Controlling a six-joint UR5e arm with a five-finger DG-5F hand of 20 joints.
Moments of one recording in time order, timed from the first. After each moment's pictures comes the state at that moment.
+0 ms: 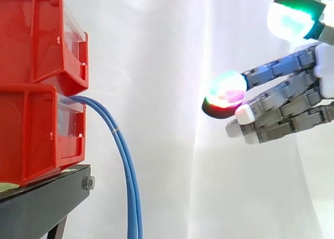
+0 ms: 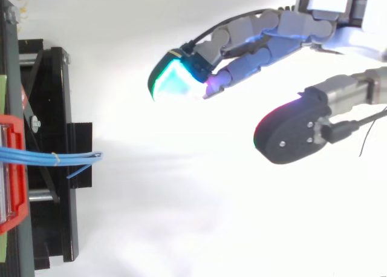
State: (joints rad) arm 0.08 -1.98 -1.45 -2.93 -1.35 -0.20
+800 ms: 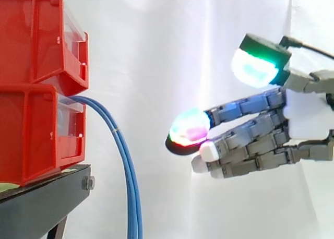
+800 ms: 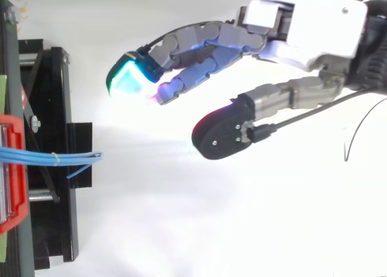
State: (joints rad) arm 0.09 -2.11 -1.45 -2.71 -1.31 -0.21
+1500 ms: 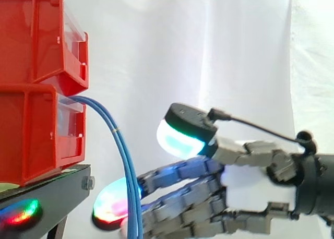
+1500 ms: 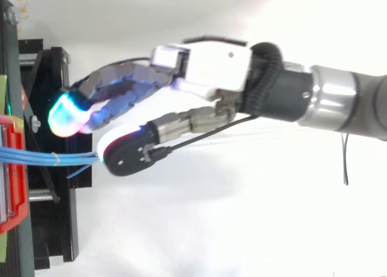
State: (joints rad) arm 0.10 -2.39 -1.23 -2.60 -1.31 -0.17
